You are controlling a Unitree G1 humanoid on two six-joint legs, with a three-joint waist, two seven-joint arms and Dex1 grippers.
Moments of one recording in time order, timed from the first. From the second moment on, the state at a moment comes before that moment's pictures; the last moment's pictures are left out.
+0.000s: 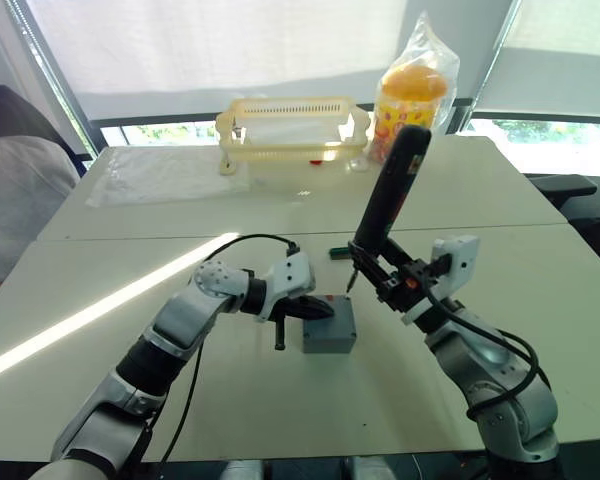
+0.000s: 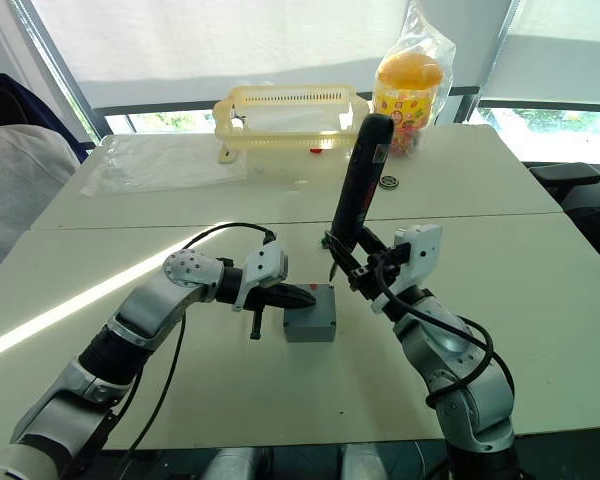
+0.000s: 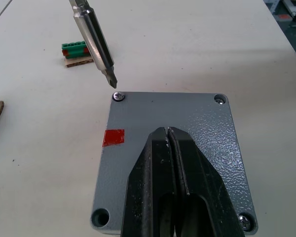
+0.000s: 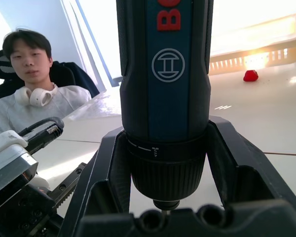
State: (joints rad) left arm -0.65 0.47 -0.39 -0.06 -0.21 0.48 -1.11; right arm -0.16 -0.29 -0.04 -0.60 0.56 0.54 0.23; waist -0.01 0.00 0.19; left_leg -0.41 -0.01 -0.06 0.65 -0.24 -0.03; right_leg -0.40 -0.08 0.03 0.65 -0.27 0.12
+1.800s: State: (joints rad) left arm -0.62 0.48 -0.39 -0.07 -0.19 0.49 -1.10; right arm -0.13 -0.29 0.07 -0.49 0.32 0.36 0.33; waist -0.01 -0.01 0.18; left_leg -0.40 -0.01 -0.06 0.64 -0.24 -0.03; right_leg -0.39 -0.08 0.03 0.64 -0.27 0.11
